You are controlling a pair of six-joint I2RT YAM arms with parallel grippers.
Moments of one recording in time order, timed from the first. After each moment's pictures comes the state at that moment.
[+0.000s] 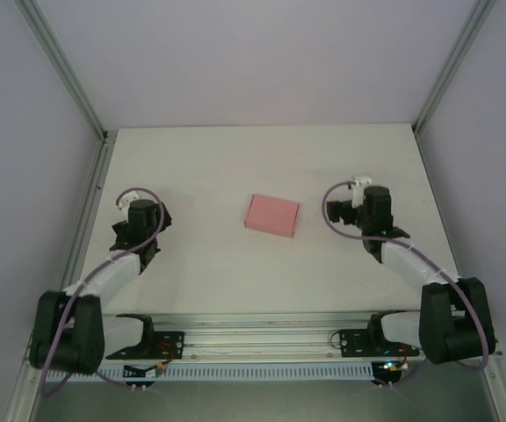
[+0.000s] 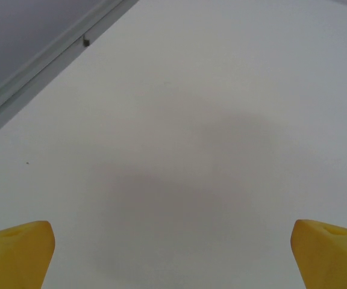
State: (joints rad) left arm -0.08 1.23 0.47 0.13 -0.44 -0.39; right arm 0.15 1.24 0.53 0.15 0.01 -0.04
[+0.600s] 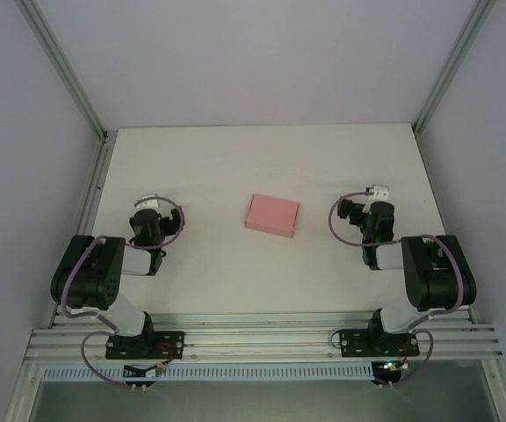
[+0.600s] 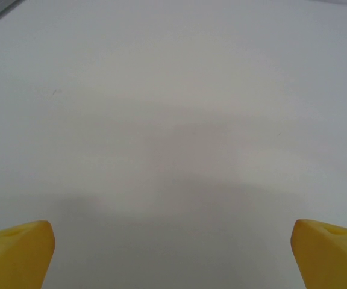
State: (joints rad) left arm -0.06 1.60 0.37 0.79 -0.18 -0.18; right arm 0.04 1.55 0.38 0.82 0.07 0.14
